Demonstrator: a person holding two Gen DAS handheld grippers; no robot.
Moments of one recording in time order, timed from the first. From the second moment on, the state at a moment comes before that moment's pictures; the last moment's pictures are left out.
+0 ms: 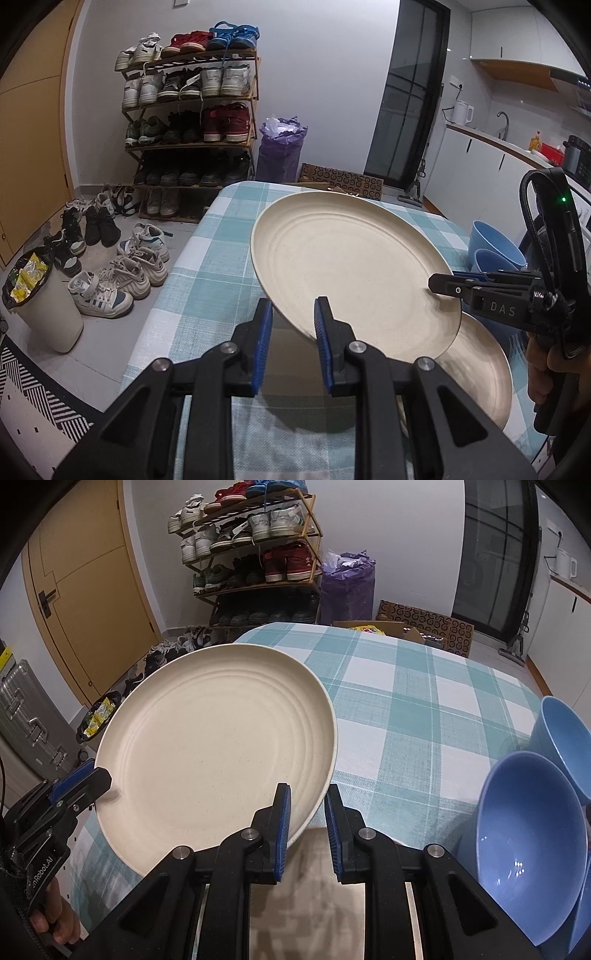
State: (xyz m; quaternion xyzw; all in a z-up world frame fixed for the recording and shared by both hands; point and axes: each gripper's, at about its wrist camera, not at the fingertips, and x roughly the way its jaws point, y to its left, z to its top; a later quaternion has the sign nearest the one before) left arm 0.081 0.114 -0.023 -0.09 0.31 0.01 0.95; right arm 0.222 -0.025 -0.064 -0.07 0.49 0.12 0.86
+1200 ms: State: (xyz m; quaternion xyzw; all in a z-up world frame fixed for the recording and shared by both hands) left arm 0.071 0.037 -0.021 -0.03 0.32 -0.05 0.95; right arm 0.159 -0.102 -0.056 -0.04 0.49 0.06 0.87
